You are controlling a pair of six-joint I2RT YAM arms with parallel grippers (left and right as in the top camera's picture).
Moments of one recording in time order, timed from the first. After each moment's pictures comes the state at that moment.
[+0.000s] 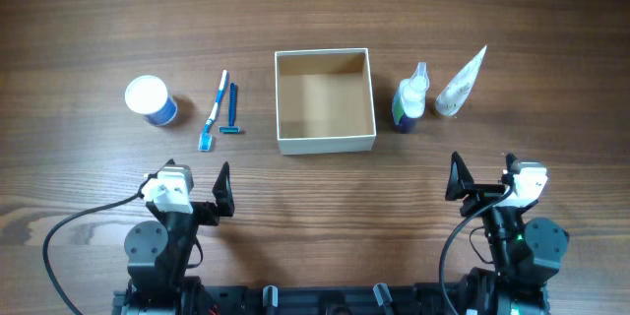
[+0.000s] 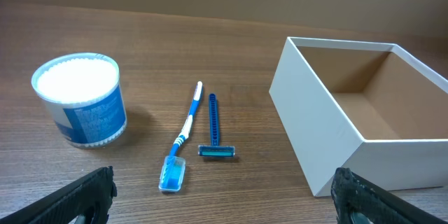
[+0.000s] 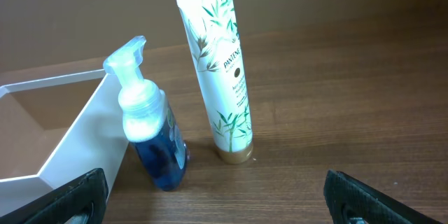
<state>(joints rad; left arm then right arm) -0.01 0.01 0.12 -0.38 0.11 -0.11 -0.23 0.02 0.12 -0.34 -0.27 0.09</state>
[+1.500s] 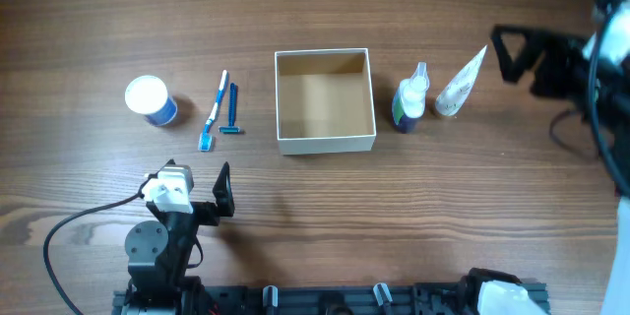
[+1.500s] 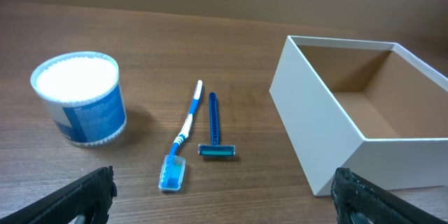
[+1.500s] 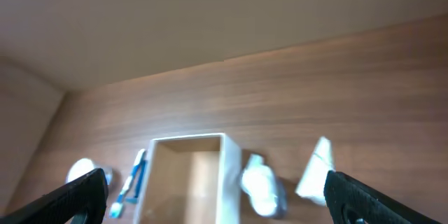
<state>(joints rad) -0.01 0.01 0.12 -0.38 0.11 -0.11 -0.16 1.24 1.70 -1.05 -0.45 0.17</state>
